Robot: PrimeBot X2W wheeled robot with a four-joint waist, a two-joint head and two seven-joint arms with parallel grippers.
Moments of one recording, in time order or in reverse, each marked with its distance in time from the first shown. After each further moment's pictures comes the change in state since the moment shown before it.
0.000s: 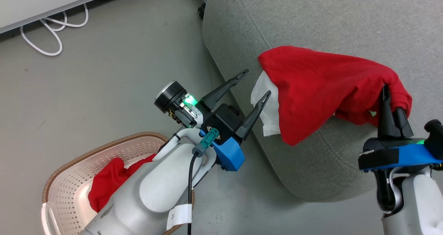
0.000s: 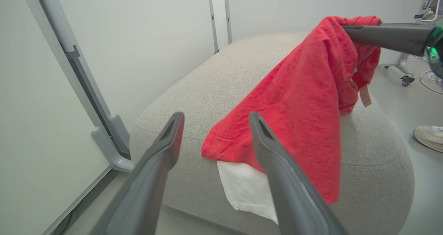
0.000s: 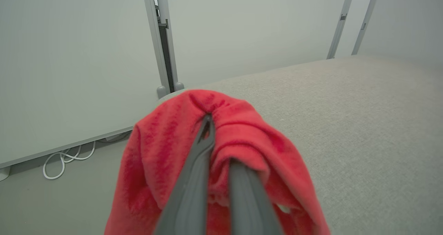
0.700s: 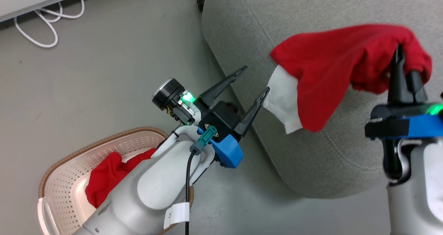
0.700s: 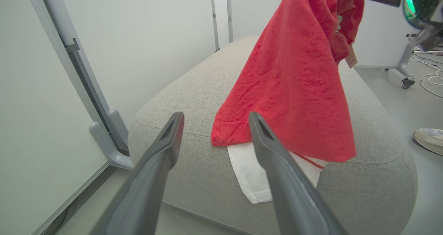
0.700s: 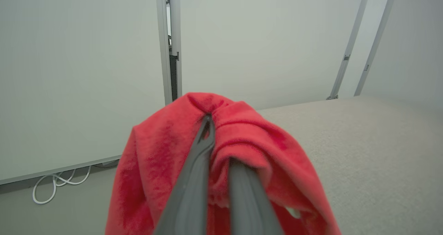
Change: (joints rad) left arm -0.012 0.010 -0.010 -0.002 -0.015 0.012 -0.009; right arm -0.114 0.000 -0.006 -0.062 -0.051 0.000 0.000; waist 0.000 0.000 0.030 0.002
